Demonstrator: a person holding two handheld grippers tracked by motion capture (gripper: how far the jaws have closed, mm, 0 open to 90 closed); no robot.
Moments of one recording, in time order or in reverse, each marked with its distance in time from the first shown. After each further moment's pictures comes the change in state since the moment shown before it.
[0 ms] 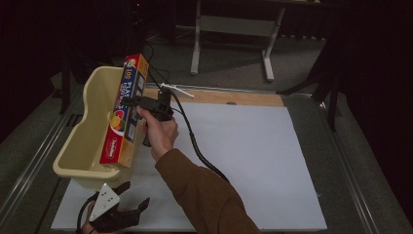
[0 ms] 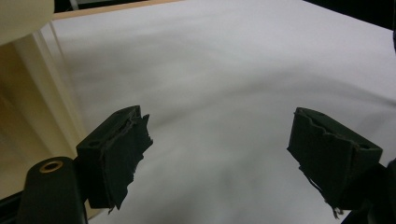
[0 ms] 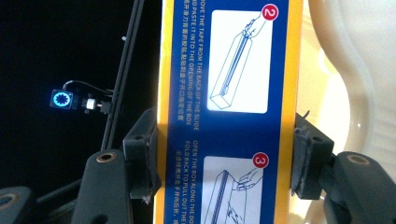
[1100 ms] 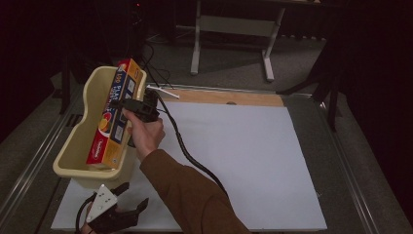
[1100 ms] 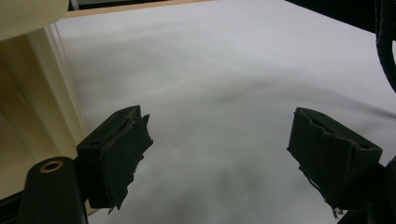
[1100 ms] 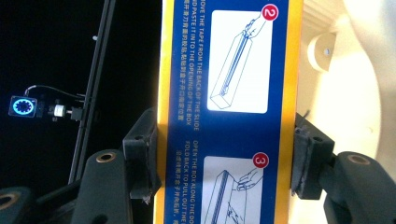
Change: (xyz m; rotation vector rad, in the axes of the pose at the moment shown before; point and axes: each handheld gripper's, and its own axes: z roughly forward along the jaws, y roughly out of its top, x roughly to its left) left arm 0.001 -0.002 -0.003 -0.014 -0.003 -0.023; right arm 0.003 -0.011 0.039 -0.009 -0.095 0.007
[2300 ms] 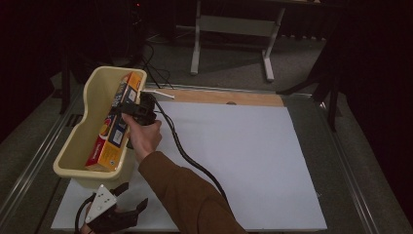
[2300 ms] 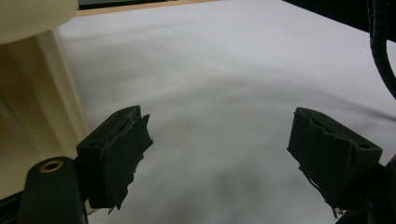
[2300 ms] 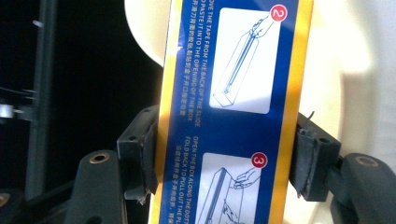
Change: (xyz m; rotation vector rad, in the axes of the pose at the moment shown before) left arm 0.001 -0.001 -0.002 -0.006 -0.001 -0.006; right arm -0.010 -0.001 0.017 0.069 -0.173 0.021
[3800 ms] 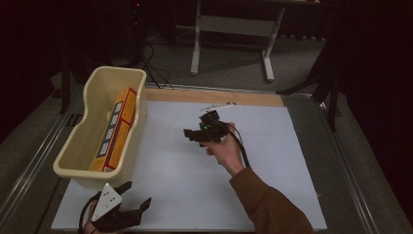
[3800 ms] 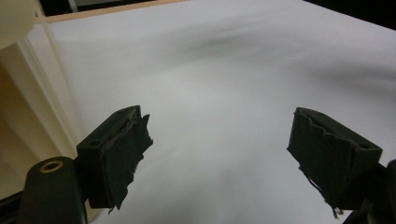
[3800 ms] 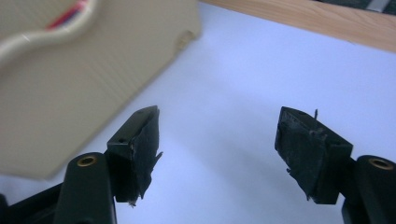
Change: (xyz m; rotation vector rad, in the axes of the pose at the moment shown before) left arm -0.006 0.005 0.008 0.024 0.004 0.042; right arm -0.113 0.003 -0.171 -0.061 -0.366 -0.797
